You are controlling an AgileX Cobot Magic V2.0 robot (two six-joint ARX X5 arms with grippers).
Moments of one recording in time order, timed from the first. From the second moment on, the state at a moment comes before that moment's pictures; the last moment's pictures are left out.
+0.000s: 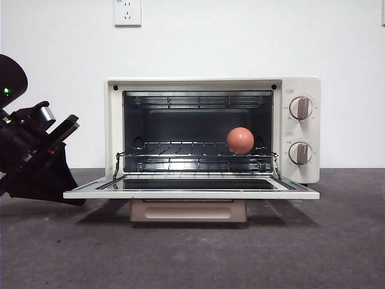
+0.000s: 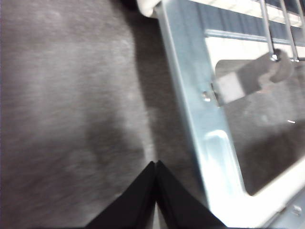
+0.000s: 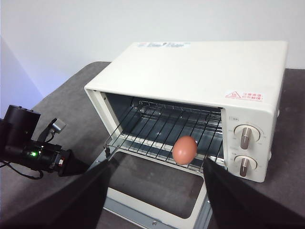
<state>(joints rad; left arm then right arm) -0.13 1.67 0.75 0.03 0.61 -0.20 0.60 0.65 0.96 -0.58 0.02 0.28</state>
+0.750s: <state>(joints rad) -0.10 1.73 0.74 0.22 0.91 -0.32 0.60 0.65 0.96 -0.59 0.05 0.28</state>
